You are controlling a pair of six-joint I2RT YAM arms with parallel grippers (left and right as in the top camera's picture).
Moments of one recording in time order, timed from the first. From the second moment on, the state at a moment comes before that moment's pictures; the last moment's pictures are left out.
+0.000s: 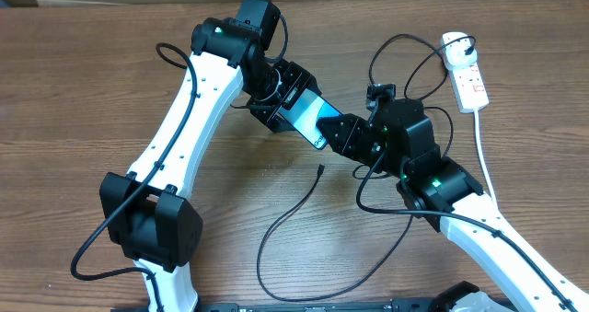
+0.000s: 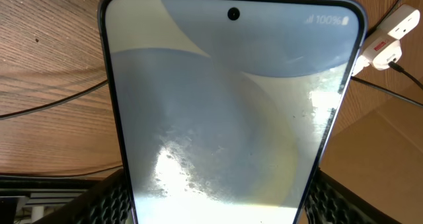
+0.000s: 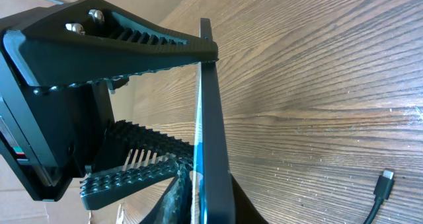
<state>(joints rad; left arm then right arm) -0.37 1.97 1.94 -1.30 0.53 -1.23 0.49 1.25 0.86 -0.14 -0.33 0.93</state>
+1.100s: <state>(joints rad) -0.33 1.87 1.94 -1.25 0.49 -1.03 0.49 1.26 0.86 -0.16 -0.30 0.94</state>
